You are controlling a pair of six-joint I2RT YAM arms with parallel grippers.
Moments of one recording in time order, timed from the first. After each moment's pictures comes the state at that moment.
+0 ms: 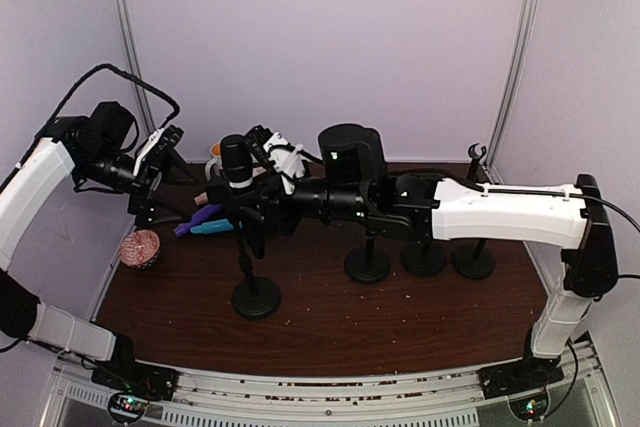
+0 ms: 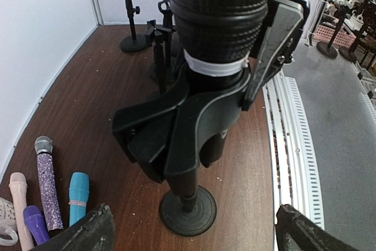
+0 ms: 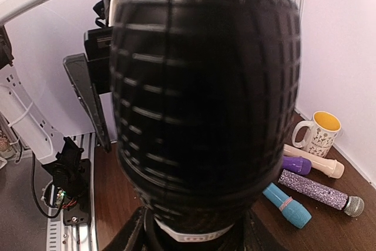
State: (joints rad) left arm -0.16 1.28 1.42 -1.29 1.02 1.06; right arm 1.15 1.77 1.54 0.06 -0.10 0.00
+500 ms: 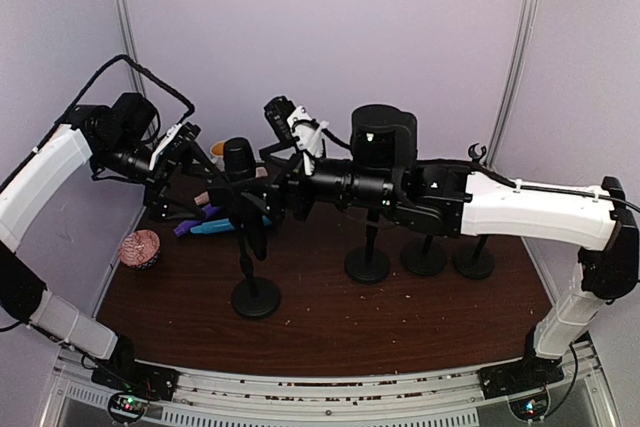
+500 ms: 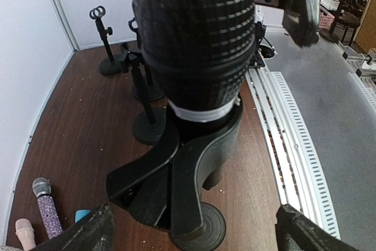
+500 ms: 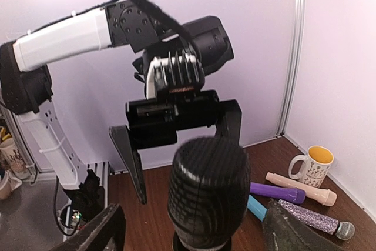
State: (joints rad) left arm -0.27 1.39 1.51 -1.29 1.04 1.16; right arm 1.15 1.66 1.50 0.12 -0.12 0.00
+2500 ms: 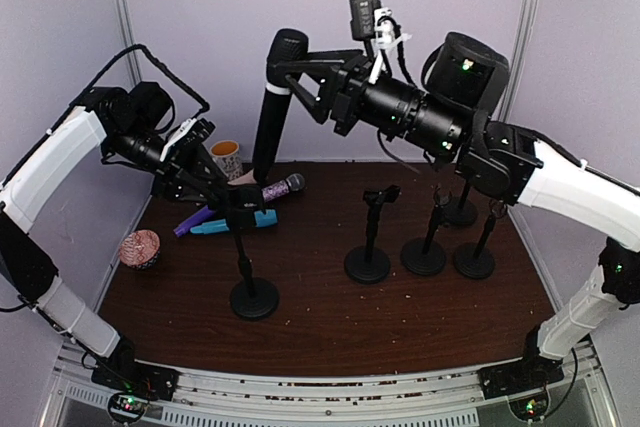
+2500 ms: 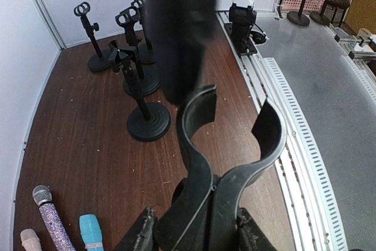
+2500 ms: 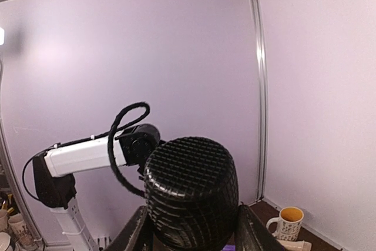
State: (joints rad) left arm -0.33 1.52 1.69 -1.42 0.98 1.25; right arm 1.11 1.52 1.64 0.14 -0.05 0.08
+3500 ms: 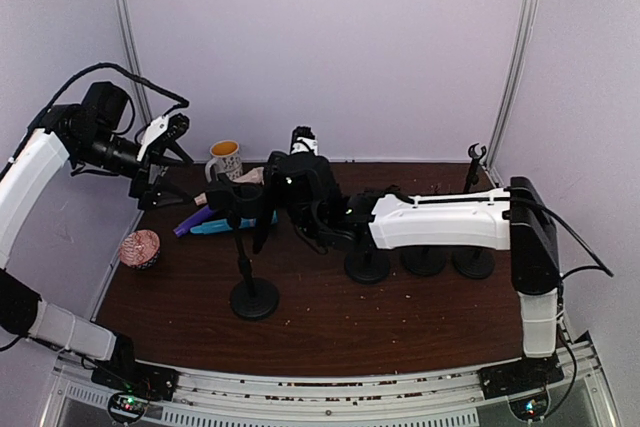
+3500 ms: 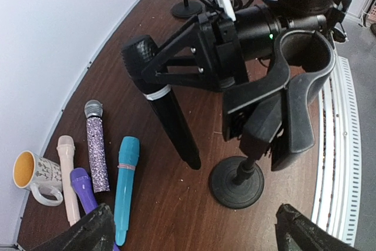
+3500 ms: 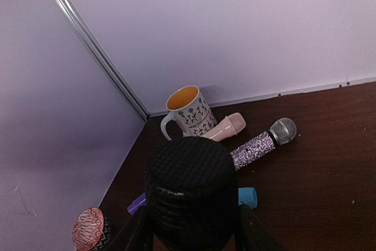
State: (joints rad) left arm -0.18 1.30 1.54 -1.21 0.76 0.94; right arm 1.11 2.04 1.68 0.17 0.65 0.60
